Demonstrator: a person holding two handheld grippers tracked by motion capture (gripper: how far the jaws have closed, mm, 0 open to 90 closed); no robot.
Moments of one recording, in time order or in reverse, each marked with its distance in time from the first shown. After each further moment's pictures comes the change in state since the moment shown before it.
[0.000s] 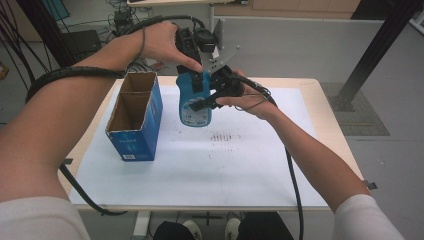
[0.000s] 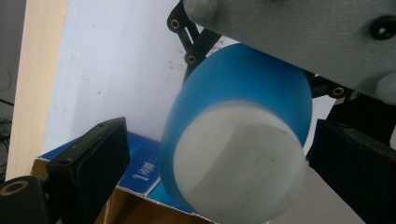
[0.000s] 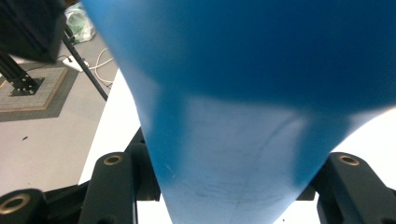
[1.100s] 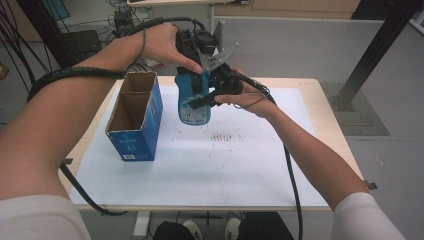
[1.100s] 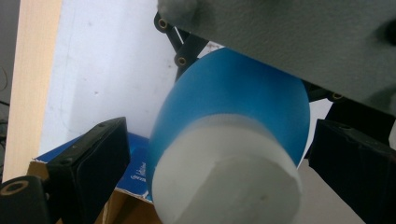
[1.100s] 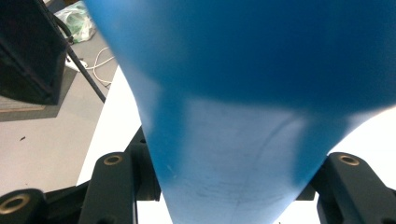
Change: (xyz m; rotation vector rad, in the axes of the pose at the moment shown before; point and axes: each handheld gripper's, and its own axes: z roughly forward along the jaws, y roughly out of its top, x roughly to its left) left arm 0.000 0.000 0.003 0.011 -0.004 0.013; right arm -0.002 0.005 0.001 -0.004 -0.002 -0.009
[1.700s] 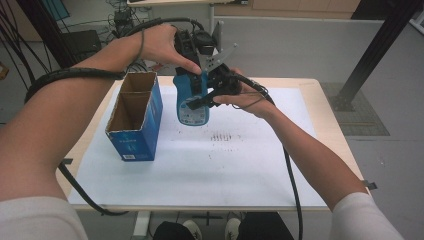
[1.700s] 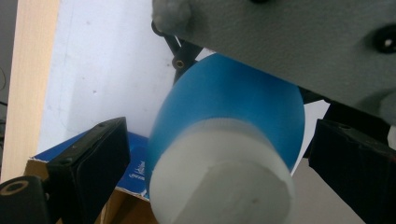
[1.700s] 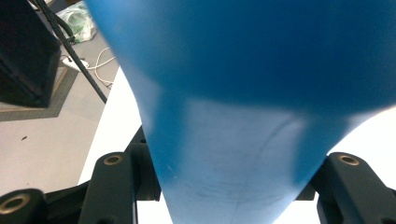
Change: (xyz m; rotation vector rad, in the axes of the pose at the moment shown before) left arm 0.000 -0.003 0.000 0.000 -0.005 -0.005; right arm 0.000 0.001 0.004 -0.003 0.003 -0.010
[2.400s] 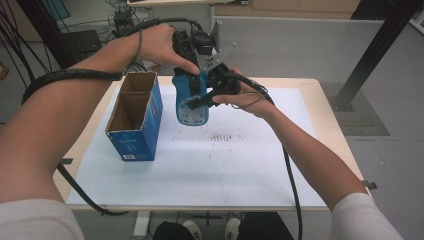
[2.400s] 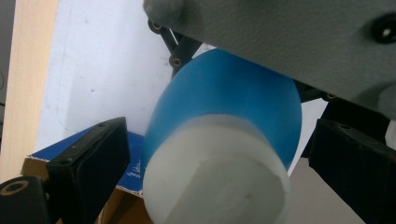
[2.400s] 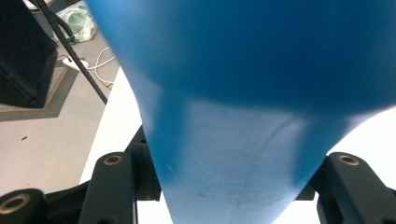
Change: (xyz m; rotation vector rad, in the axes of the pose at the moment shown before) left arm -0.002 -0.004 0.000 -0.011 -0.005 -0.005; right arm 0.002 0.003 0.000 0.004 -0.001 0.007
